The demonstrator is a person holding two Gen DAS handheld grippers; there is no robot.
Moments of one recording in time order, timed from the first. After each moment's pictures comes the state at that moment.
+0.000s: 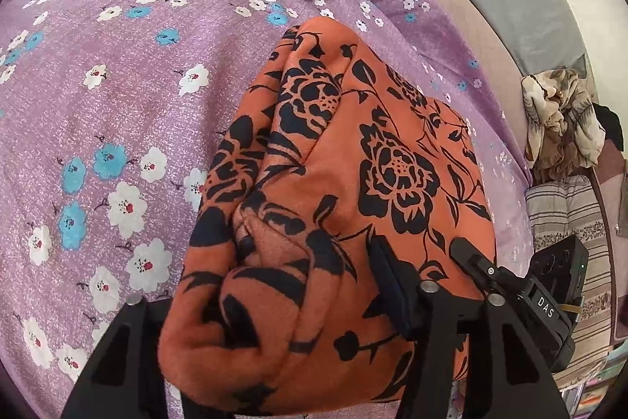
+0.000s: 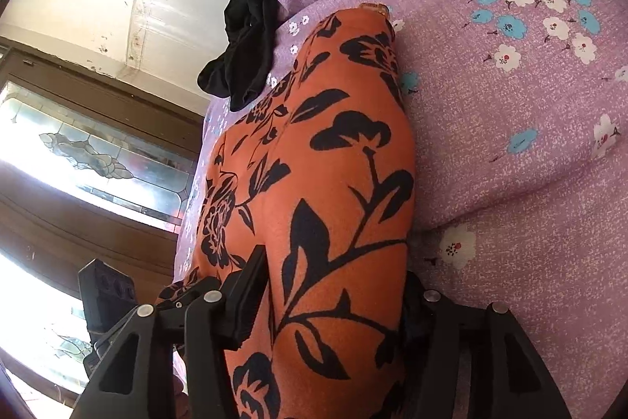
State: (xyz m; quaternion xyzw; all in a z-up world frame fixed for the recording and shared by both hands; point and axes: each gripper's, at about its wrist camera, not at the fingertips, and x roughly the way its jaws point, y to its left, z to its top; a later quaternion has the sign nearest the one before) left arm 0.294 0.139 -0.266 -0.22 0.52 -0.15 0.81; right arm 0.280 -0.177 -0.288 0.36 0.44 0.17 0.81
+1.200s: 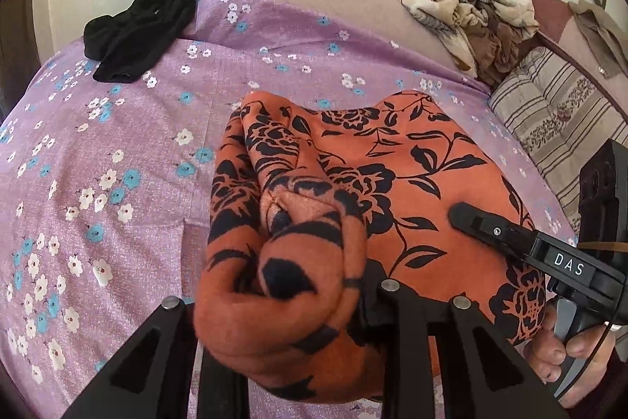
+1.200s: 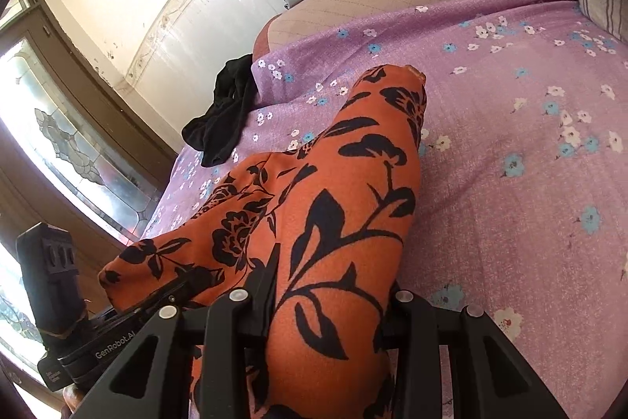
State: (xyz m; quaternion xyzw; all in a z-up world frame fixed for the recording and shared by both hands) left arm 0.231 -0.056 -0.221 0.00 0.43 -0.23 0.87; right arm 0.187 -0.307 -0.230 0.27 0.36 0.09 0.89
